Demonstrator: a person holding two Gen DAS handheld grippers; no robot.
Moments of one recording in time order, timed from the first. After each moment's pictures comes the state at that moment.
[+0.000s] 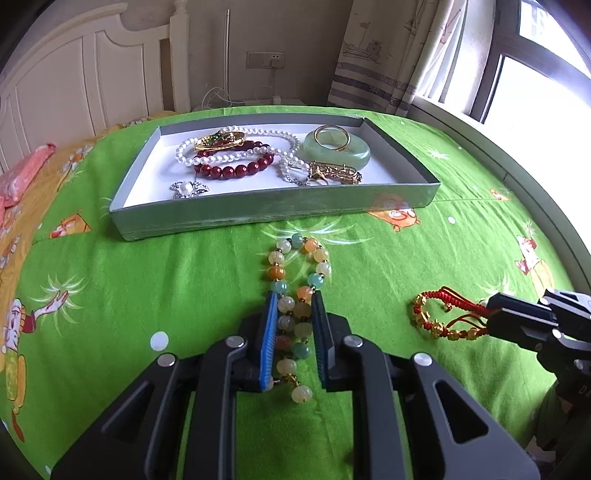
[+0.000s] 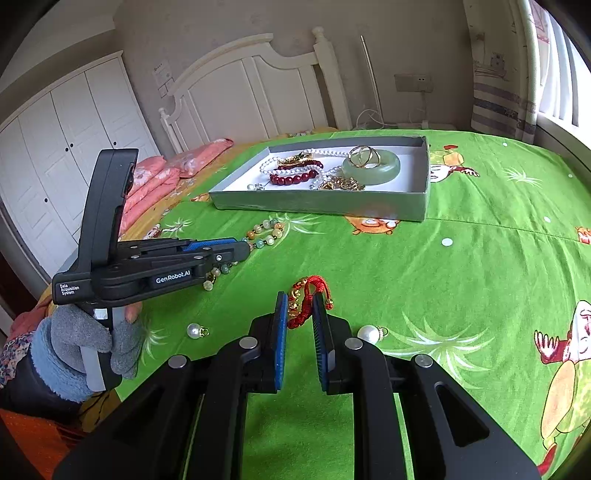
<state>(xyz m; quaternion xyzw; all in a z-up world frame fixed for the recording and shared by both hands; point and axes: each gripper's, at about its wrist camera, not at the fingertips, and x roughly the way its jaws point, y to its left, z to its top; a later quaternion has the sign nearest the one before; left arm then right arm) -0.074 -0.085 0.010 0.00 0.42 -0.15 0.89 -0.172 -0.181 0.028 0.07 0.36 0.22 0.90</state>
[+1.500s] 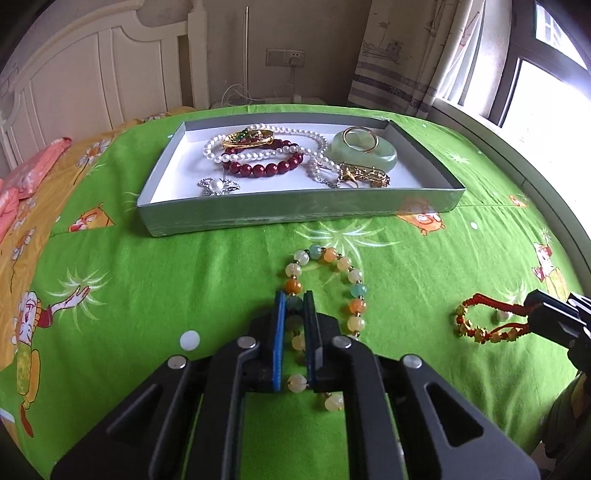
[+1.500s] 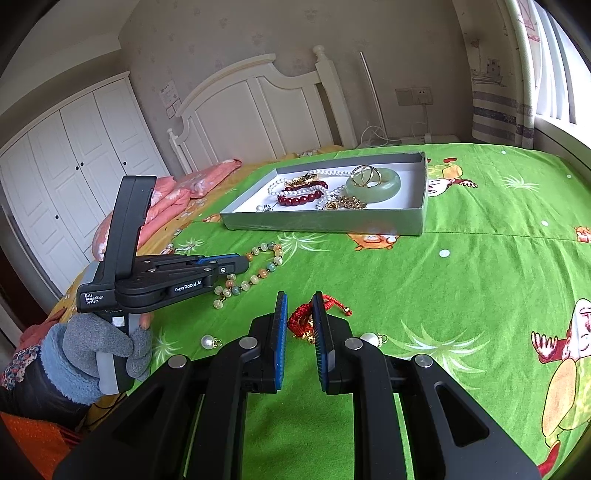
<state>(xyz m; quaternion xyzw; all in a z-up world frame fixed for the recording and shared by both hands) -0.072 -0.081 0.012 0.03 0.42 -0.11 0.90 -0.181 -0.195 0.035 0.10 0.33 0.24 0.91</state>
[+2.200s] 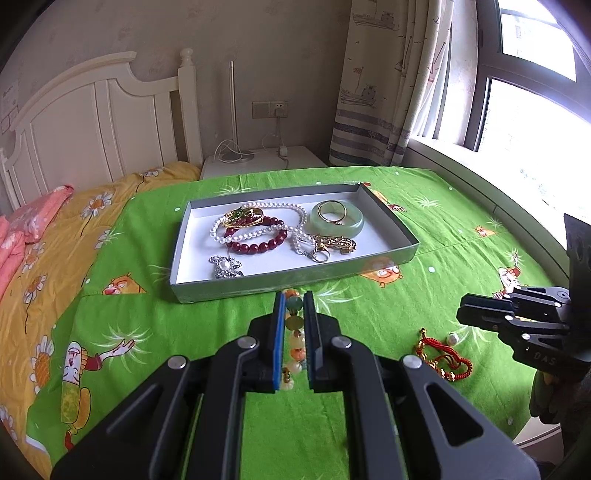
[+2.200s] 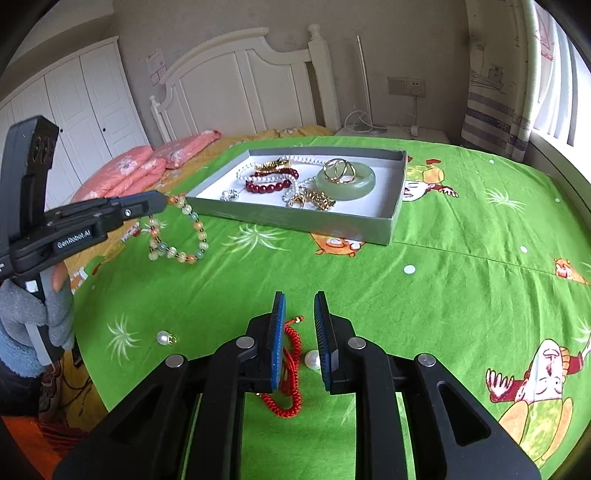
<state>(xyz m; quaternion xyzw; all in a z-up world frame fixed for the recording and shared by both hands) -0.104 -0.082 0.086 0.05 0.34 -0.14 0.93 -0.146 -0.196 0.041 0.01 0.39 0.21 0.90</state>
